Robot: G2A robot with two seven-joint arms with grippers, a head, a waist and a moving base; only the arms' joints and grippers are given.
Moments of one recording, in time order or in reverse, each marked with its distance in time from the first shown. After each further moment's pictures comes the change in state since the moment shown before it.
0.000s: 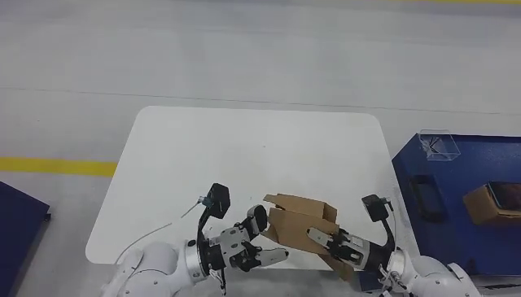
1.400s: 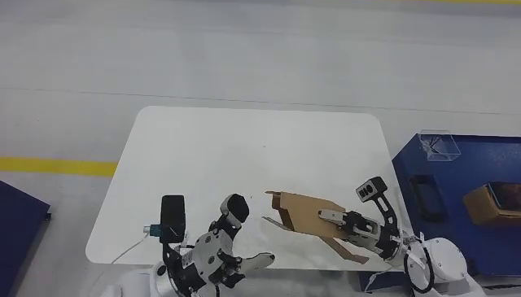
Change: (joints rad) left arm 0.246 0.020 -0.102 -0.276 0.261 -0.023 0.337; right arm 0.209 0.013 -0.050 0.255 0.767 0.454 0.281
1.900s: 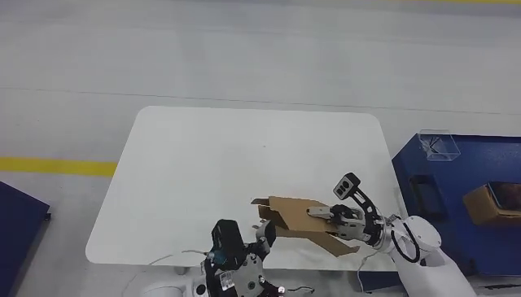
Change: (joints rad) left arm -0.078 -0.017 0.197 0.059 0.257 0.078 -0.066; right arm 0.168 -0.011 -0.145 0.179 0.046 0.112 0.116
